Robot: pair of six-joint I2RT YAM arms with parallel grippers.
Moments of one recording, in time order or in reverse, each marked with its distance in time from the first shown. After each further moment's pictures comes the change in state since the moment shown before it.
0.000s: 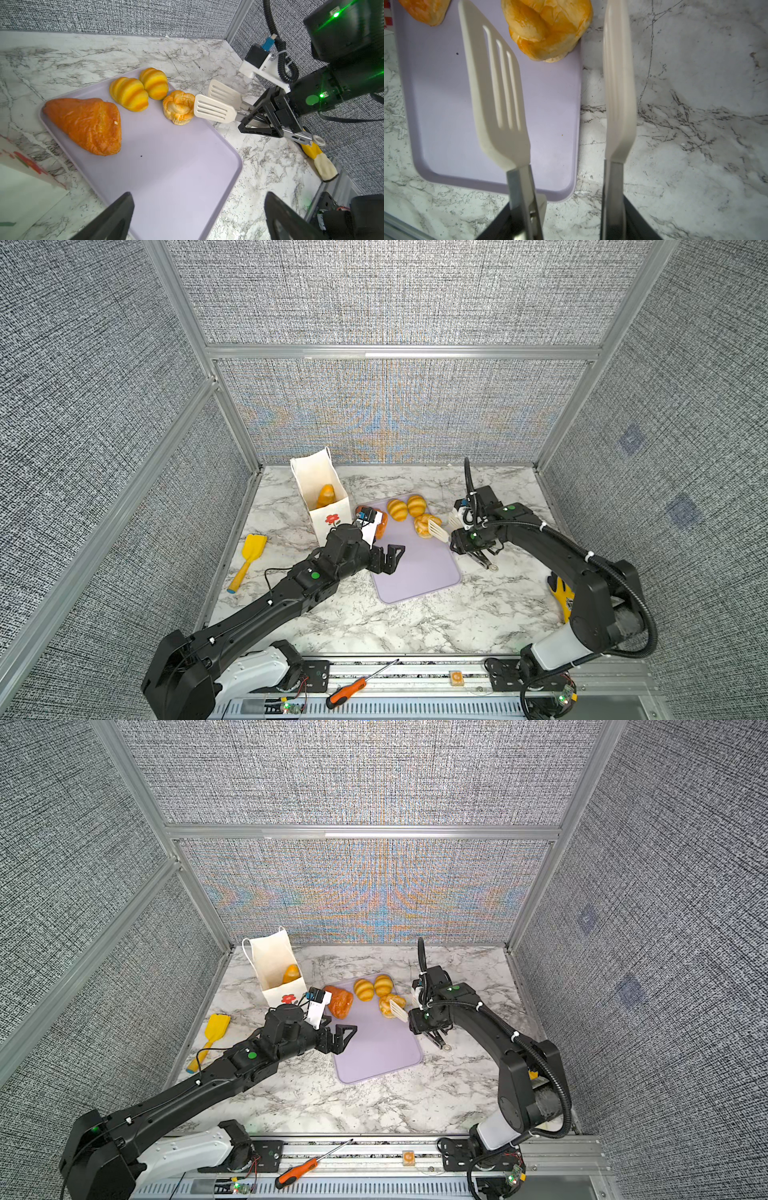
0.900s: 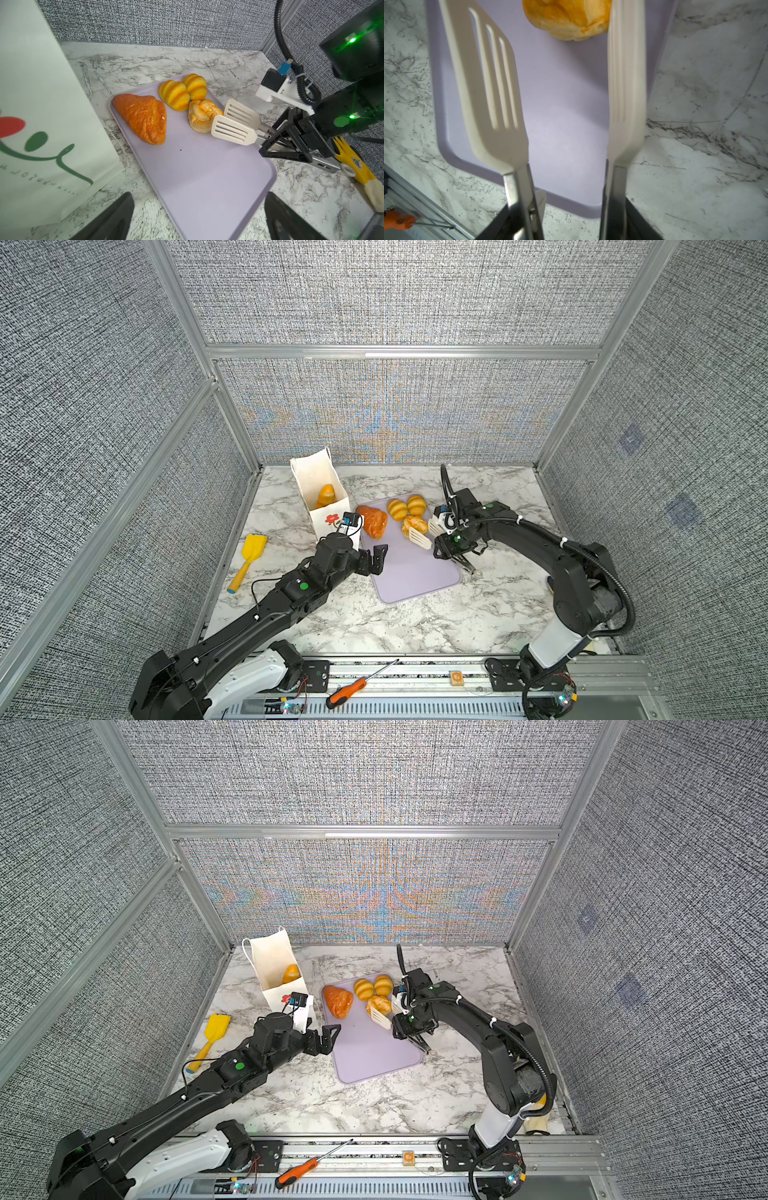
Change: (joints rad) left arm 0.016 -0.119 -0.069 -0.072 -0.192 -0.006; right arm 0.103 0.092 0.058 -0.031 -0.097 -0.009
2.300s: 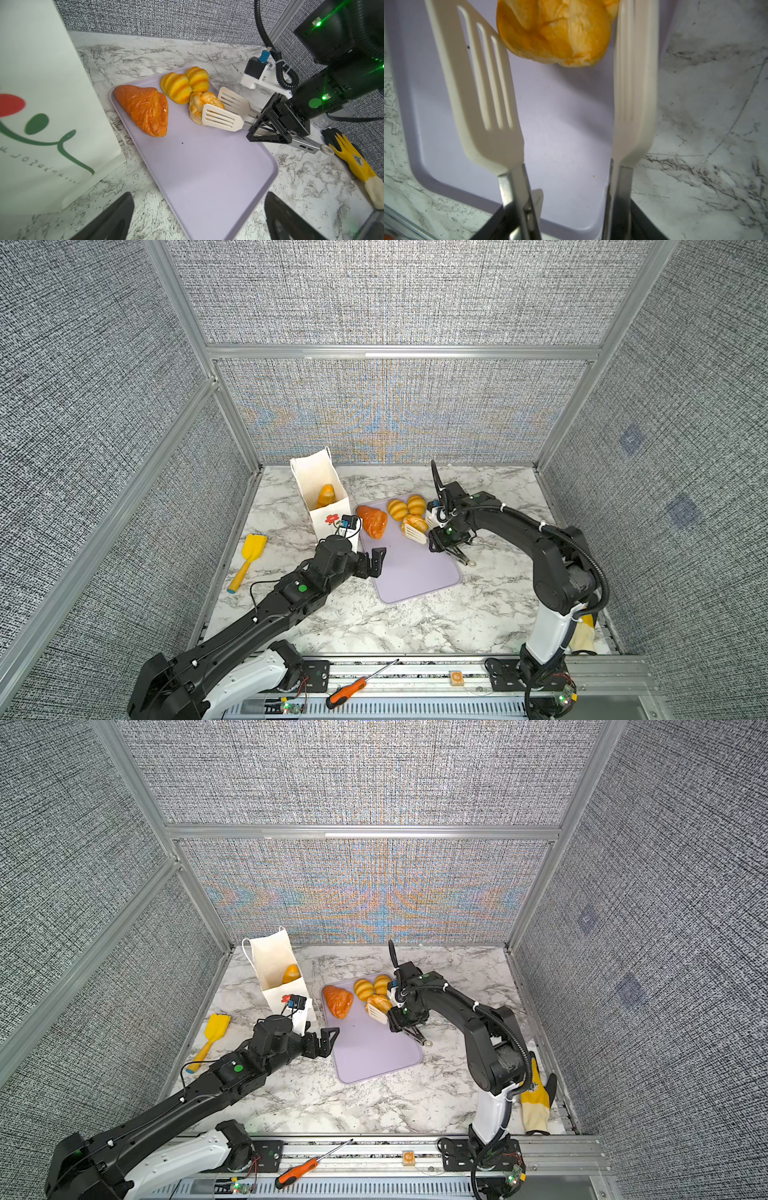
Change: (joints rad) left arm 0.002 -0.018 -0.019 -0.021 0.003 -0.018; right arm 0.000 0.187 0.170 -0.048 0.060 -0.058
